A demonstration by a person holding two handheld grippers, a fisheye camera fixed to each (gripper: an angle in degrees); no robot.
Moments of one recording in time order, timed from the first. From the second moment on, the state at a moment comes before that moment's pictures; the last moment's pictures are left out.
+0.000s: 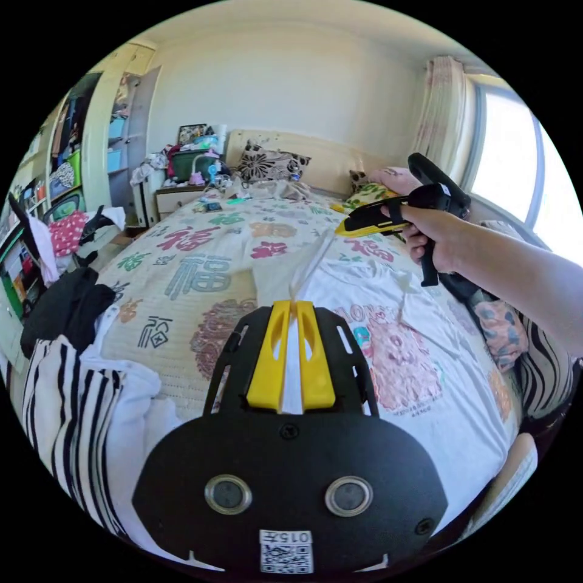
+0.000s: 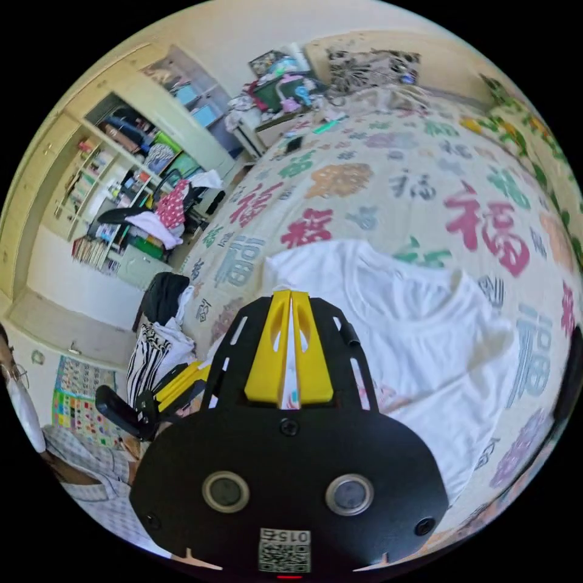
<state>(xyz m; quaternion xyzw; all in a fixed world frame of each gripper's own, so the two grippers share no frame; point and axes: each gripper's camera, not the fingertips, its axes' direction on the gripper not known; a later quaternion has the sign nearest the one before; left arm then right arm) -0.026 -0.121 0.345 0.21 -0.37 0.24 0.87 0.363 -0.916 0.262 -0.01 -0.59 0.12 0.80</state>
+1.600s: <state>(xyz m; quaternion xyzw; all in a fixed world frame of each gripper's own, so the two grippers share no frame) -0.100 -0.300 0.354 0.13 -0.28 0.09 0.95 0.374 -1.088 0.293 -0.13 -0.59 -0.09 0.79</state>
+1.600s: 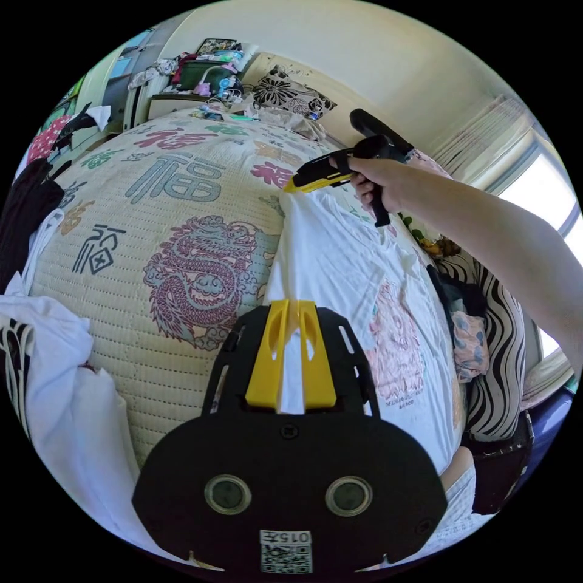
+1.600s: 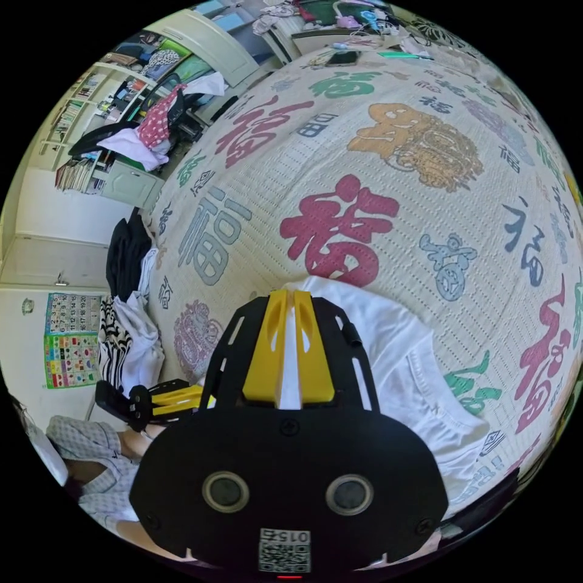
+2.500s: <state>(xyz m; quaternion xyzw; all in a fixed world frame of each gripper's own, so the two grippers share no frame) -0.025 -0.308 0.430 0.02 -0.30 0.22 0.93 0.516 -0.898 0.168 -0.08 -0.56 -0.10 0.82</state>
